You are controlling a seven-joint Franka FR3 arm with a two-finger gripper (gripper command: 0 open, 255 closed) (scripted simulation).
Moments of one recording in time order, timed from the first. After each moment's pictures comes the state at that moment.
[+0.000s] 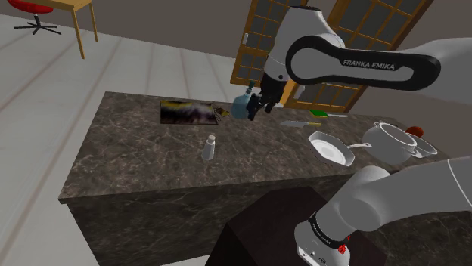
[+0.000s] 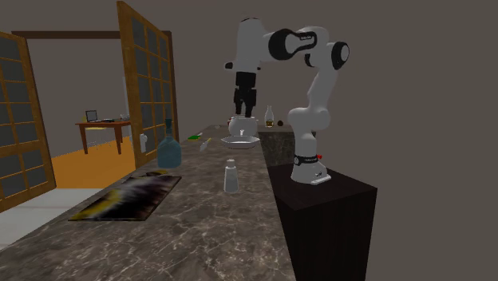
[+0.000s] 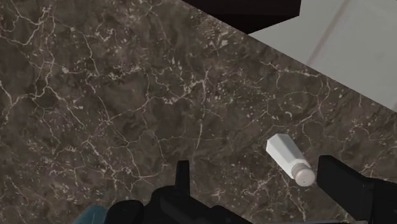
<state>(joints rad) 0.06 -0.51 0.18 -2.35 0.00 1.89 0.18</state>
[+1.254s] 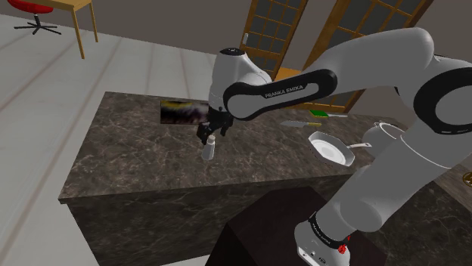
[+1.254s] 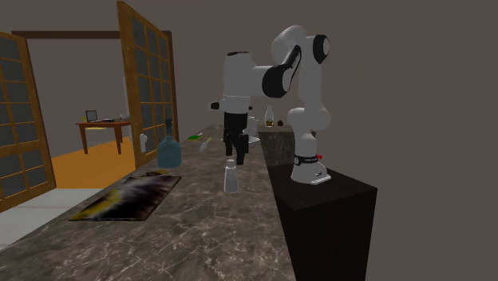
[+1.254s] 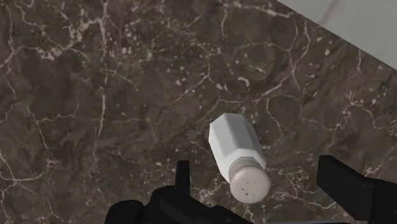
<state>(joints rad) 0.09 -0.02 0.33 -2.22 -0.09 2.20 0.41</state>
